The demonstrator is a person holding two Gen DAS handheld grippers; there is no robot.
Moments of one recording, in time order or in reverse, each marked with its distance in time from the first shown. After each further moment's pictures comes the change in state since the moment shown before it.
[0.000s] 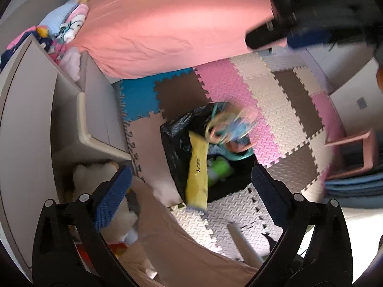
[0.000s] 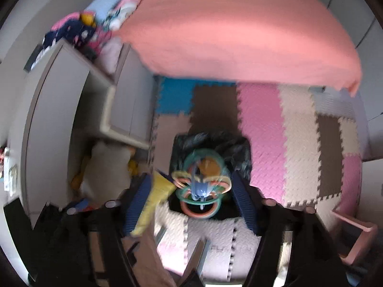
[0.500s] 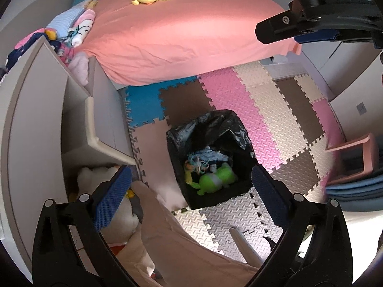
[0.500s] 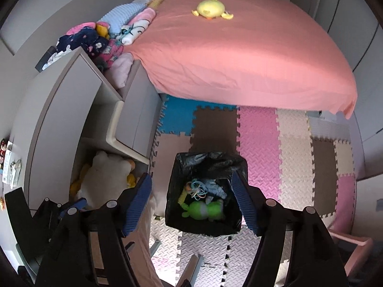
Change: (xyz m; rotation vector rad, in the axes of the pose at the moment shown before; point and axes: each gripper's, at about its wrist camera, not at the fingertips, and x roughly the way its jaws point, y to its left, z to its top) left arm -0.028 0.014 -0.011 -0.027 -0.061 0.014; right arm -0.036 0.023 -0.004 -0.072 -0.116 0.004
